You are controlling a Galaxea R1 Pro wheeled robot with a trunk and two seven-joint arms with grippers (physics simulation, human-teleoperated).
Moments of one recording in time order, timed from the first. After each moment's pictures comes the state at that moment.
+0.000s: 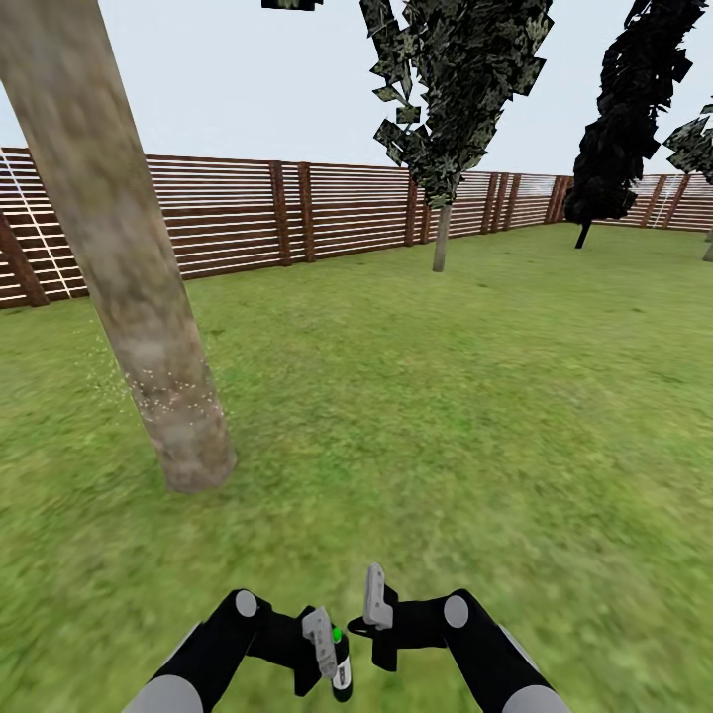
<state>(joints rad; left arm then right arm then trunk) -0.52 -0.11 0.05 -0.57 -0.82 -0.10 -1.08 -0.49 0.15 0.02 -0.66 0.84 -0.37 0.92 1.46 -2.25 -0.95</state>
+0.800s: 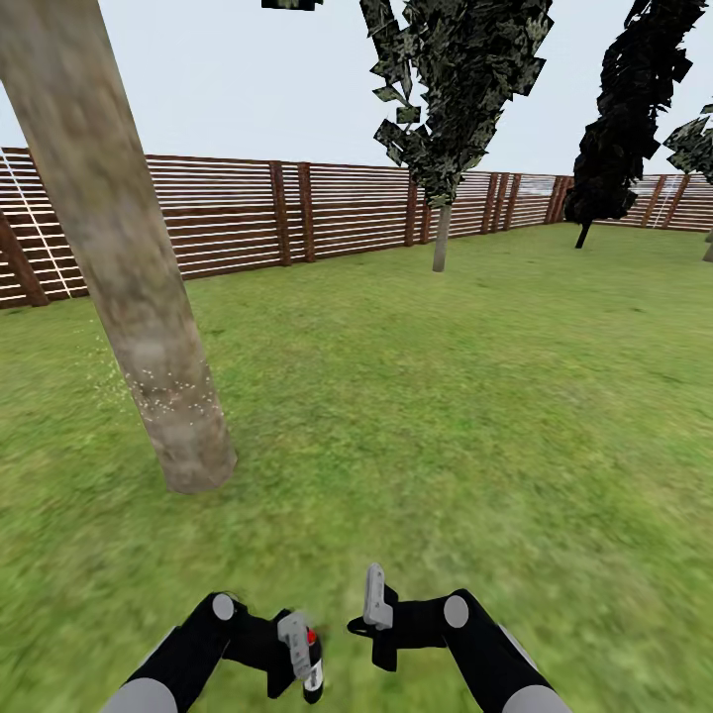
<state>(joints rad) -0.51 -0.04 0.04 -0.57 -0.83 -0.10 -1.07 -0.49 0.15 0.02 -0.66 0.84 -0.37 0.92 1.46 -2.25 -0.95</state>
